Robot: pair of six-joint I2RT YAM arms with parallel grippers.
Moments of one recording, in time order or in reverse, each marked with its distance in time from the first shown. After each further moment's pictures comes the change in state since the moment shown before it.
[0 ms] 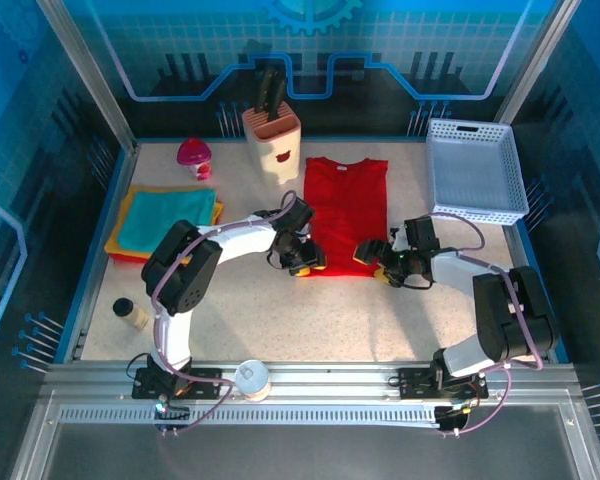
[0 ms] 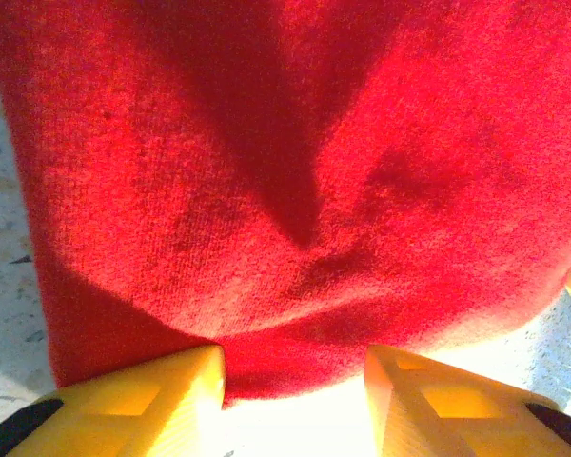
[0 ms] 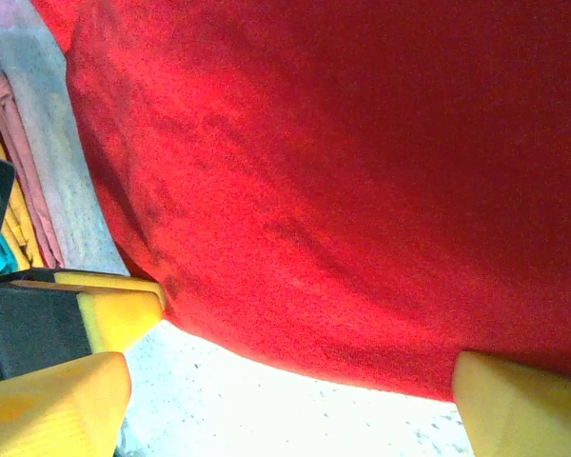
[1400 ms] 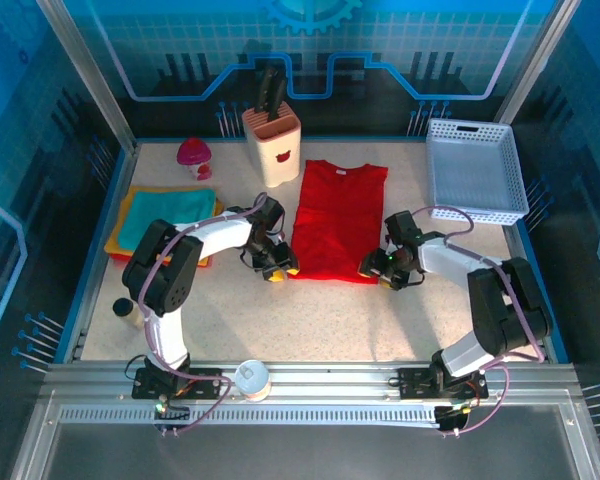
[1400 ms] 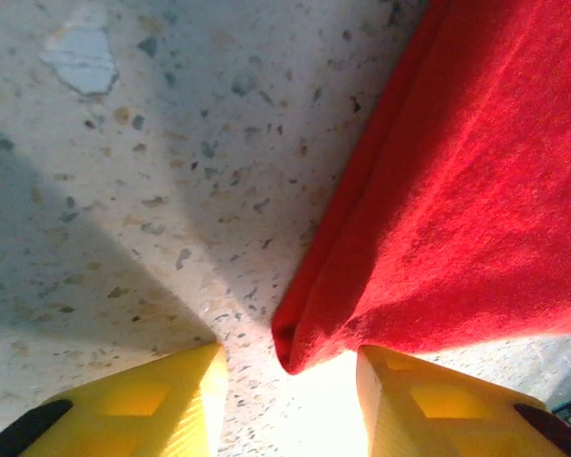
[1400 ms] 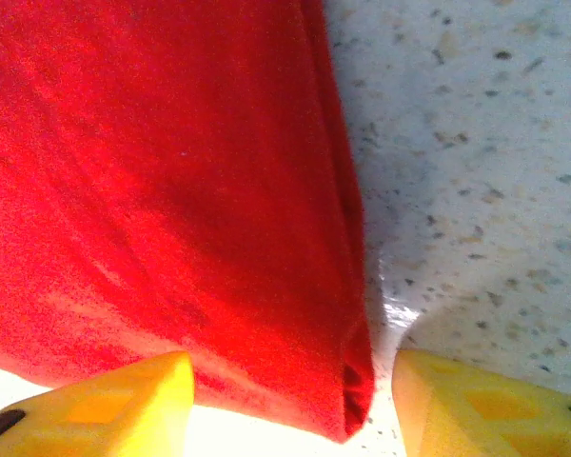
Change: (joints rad) left arm 0.146 -0.073 -0.092 -0.150 0.089 0.094; right arm 0.138 0.056 0.167 -0.373 0.296 -0.014
